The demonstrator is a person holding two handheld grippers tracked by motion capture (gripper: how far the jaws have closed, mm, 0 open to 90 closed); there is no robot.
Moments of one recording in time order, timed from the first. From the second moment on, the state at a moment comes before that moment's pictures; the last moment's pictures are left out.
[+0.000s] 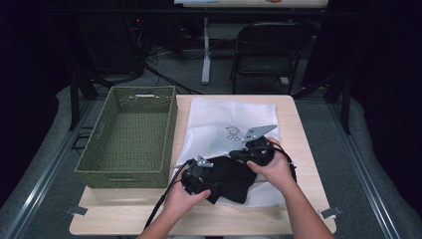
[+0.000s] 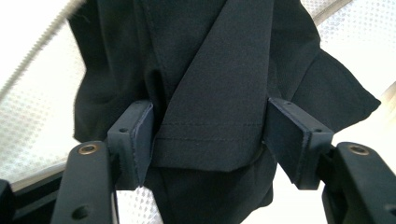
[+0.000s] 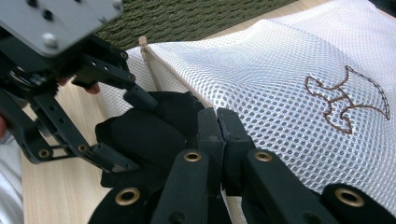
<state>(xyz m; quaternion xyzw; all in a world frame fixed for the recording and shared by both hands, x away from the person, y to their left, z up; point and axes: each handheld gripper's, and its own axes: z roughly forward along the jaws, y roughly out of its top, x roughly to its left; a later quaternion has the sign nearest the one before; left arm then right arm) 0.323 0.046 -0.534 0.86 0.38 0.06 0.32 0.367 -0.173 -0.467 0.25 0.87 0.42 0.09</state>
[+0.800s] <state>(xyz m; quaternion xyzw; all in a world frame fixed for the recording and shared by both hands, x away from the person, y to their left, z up) 0.328 0.036 -0.552 0.87 0.38 0.06 0.32 0.366 -0.172 -0.468 0.25 0.87 0.42 0.09</state>
